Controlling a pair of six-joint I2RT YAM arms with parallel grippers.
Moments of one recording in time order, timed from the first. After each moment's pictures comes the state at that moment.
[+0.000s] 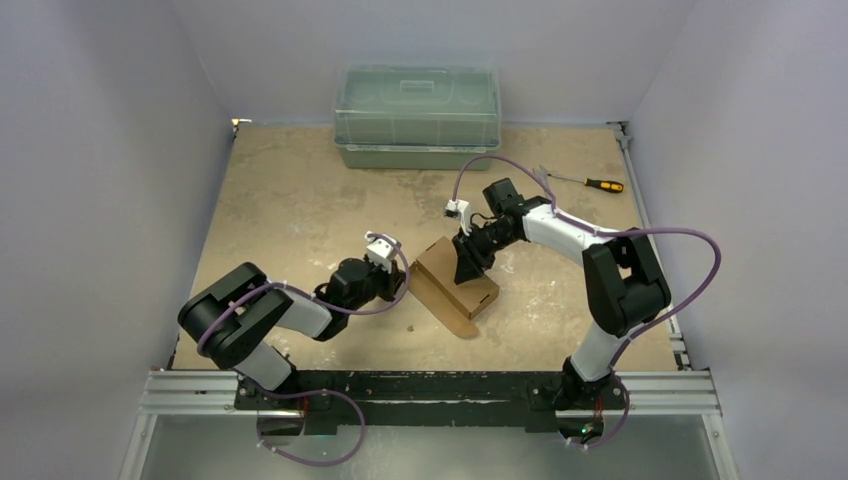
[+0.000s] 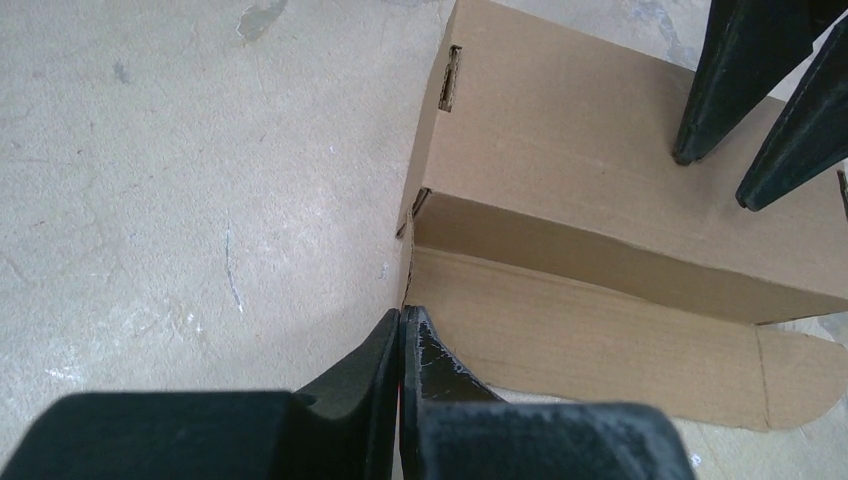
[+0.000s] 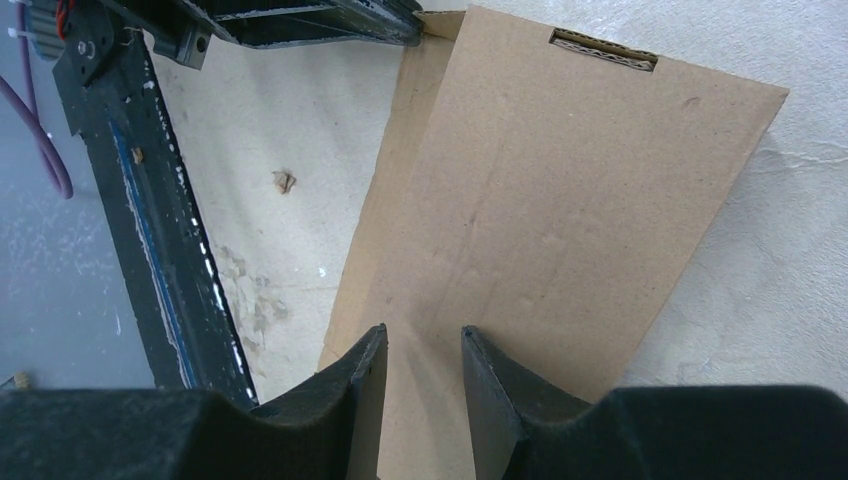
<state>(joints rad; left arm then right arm) -0.71 1.56 0.29 0.93 0.02 -0.23 0.44 1.73 1.10 -0.62 -0.75 -0.40</state>
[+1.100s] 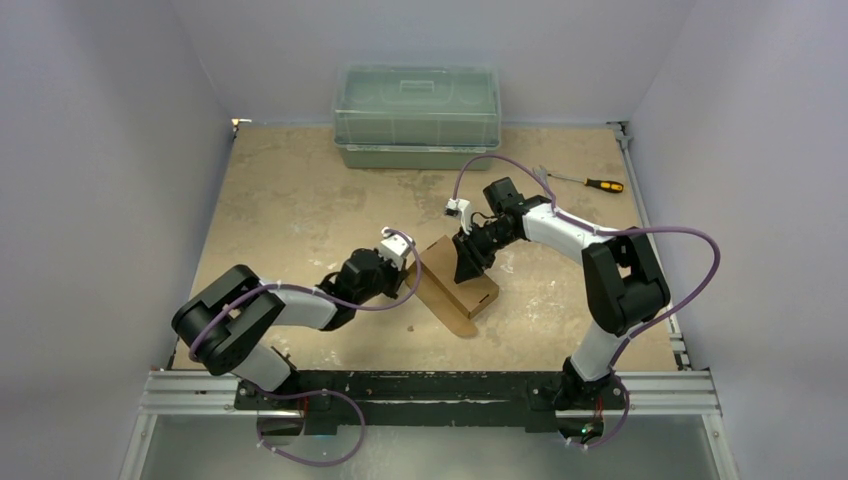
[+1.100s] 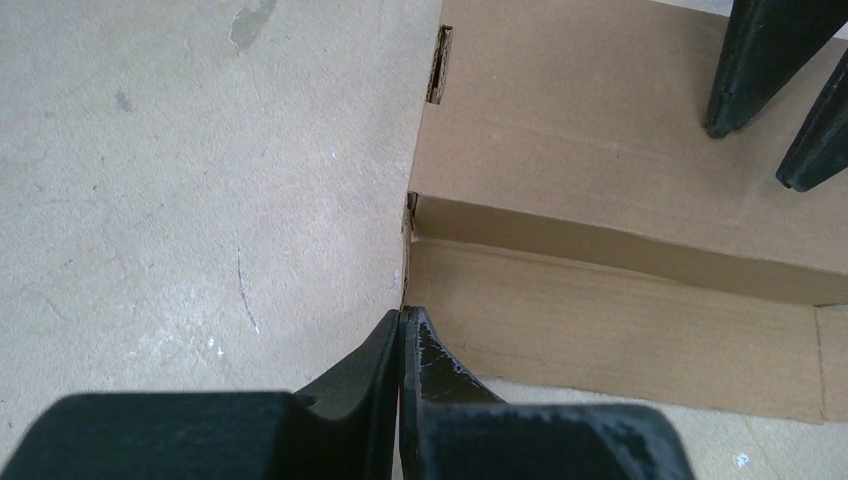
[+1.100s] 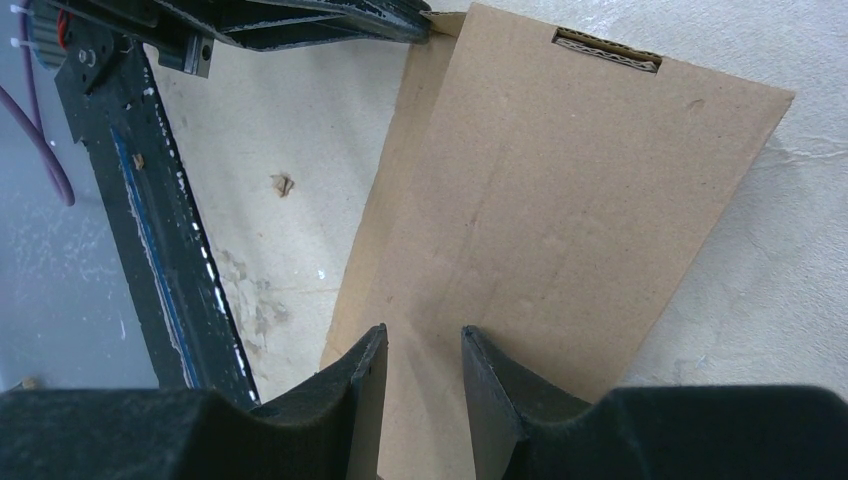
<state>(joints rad) -0.73 1.52 0.40 0.68 -0.01 -0.09 0.44 1.73 1.11 -0.62 -0.75 -0.38</state>
